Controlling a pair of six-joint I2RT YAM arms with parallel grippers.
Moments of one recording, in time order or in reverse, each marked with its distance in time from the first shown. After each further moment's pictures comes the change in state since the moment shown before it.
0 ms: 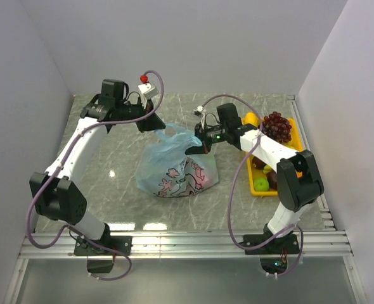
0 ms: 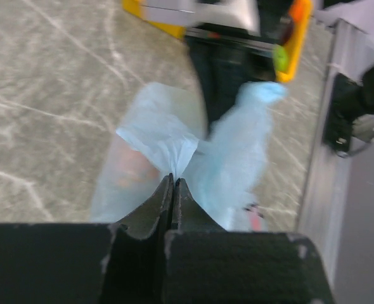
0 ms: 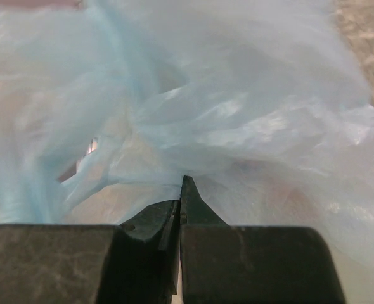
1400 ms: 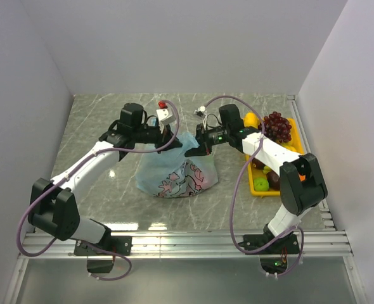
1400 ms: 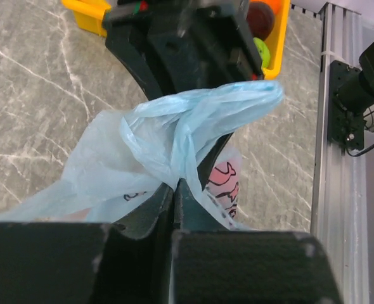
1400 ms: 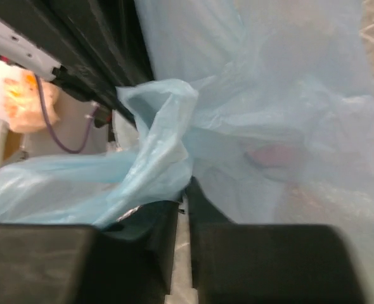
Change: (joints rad) left arm -0.195 -0.136 -0.409 0.473 -0.064 -0.105; right arm 0.003 -0.039 -0.048 0.084 -0.095 0.104
